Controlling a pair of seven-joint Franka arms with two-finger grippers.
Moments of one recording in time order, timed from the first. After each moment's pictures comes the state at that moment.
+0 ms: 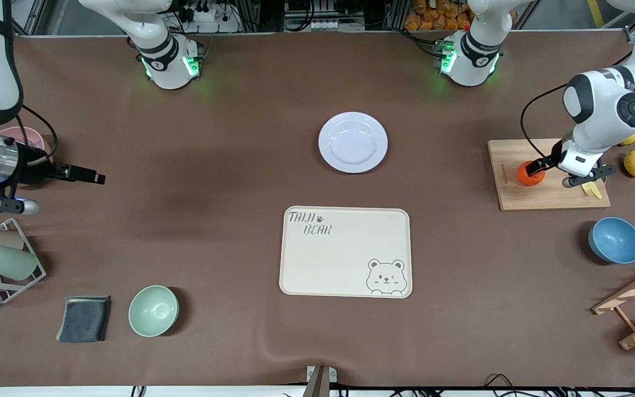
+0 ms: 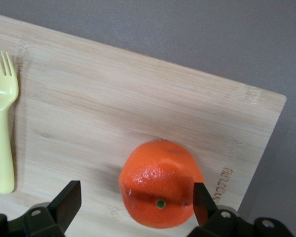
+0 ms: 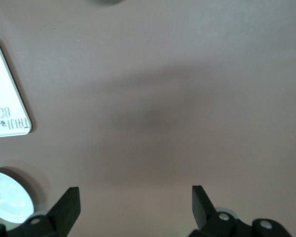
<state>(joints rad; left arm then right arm) 0.37 0.09 -0.07 -2.54 0.14 2.59 -0.13 -0.05 0.13 -0.07 -1.81 0.28 1.70 0.01</state>
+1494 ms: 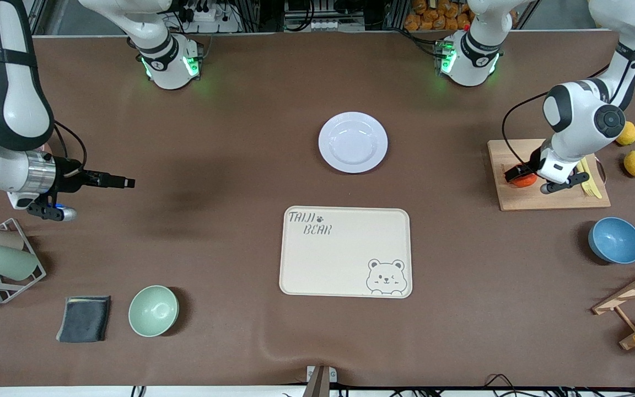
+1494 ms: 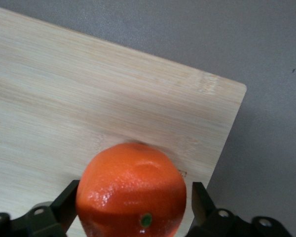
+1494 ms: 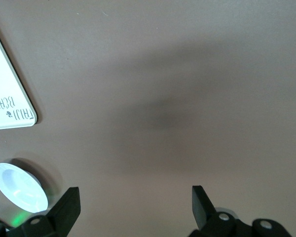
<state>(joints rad) 0.37 0.17 -0.16 -2.55 0.04 2.66 -0.15 -0.05 0.18 -0.06 -1.91 0.37 1.76 -0.03</state>
